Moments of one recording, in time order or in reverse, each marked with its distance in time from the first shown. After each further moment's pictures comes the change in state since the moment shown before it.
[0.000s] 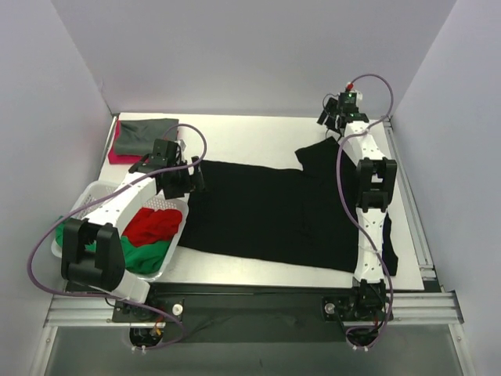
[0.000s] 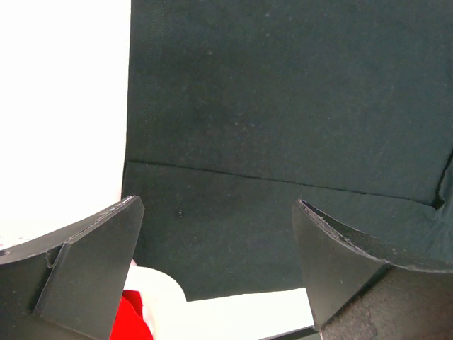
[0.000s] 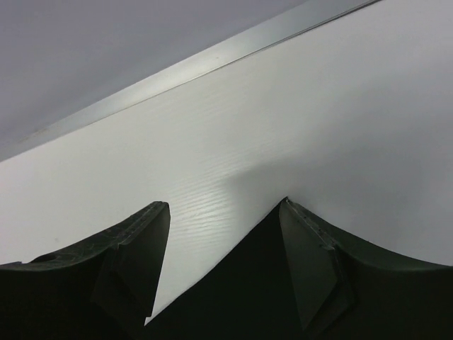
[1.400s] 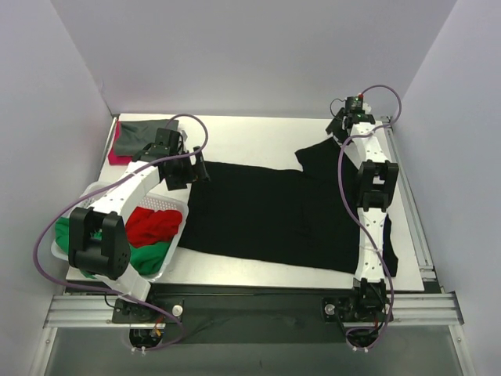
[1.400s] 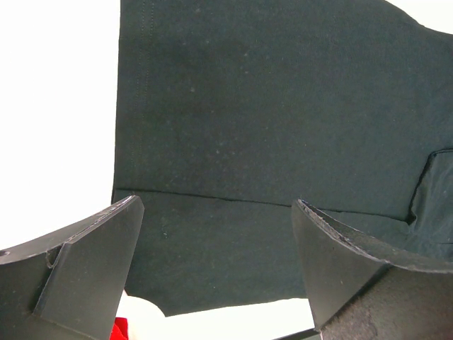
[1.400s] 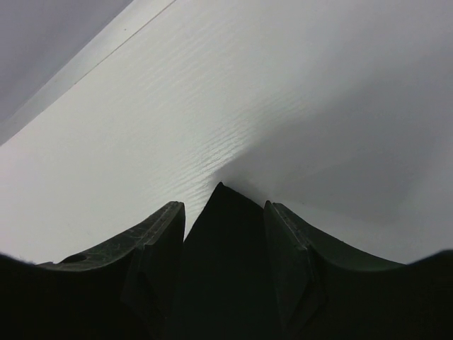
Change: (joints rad) left arm 0.003 0.108 0.152 -0.041 0.010 -0.021; right arm -0.064 0.111 0.148 -0.214 -0.007 0.137
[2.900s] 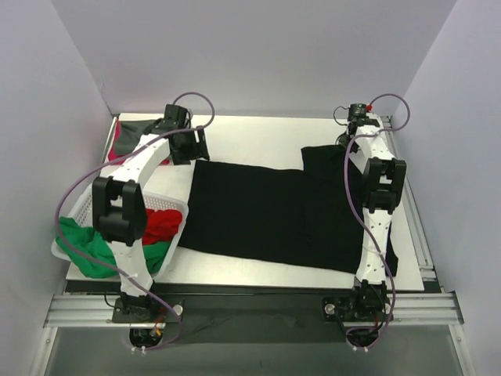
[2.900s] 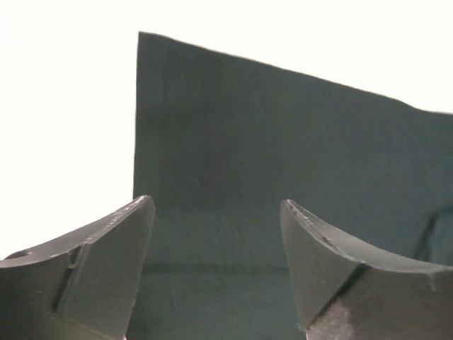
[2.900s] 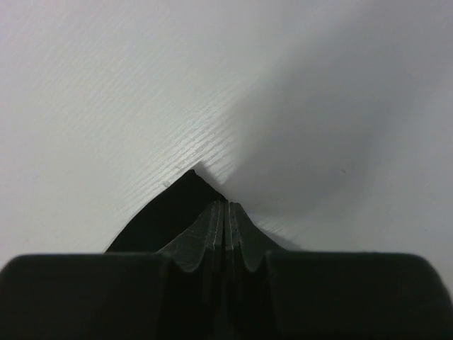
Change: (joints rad) left arm 0.019 0.267 0.330 -0.056 -0.037 0.058; right arm -0.016 -0.124 -0.241 -0.022 0.182 0.058
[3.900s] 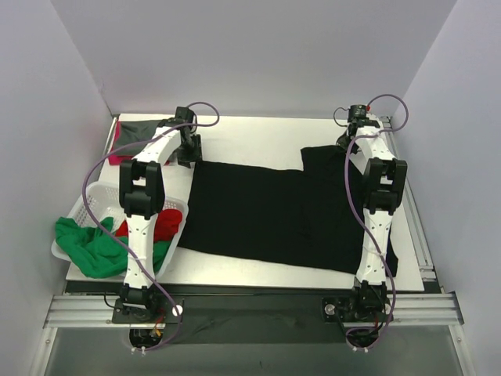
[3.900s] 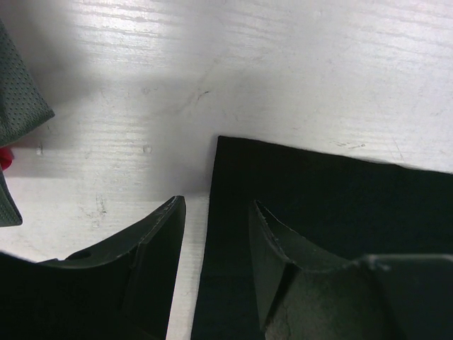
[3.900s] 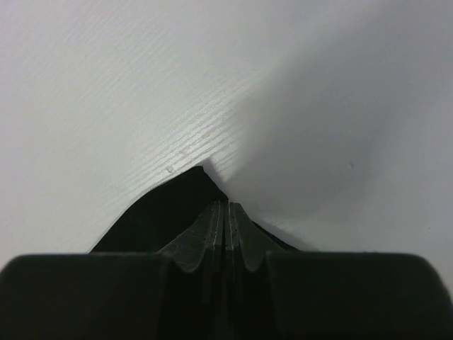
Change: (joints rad) left arm 0.036 0.499 0.467 -0.182 -0.124 0.142; right arm -0.005 -0.026 -0.045 0.017 -0.037 -0.045
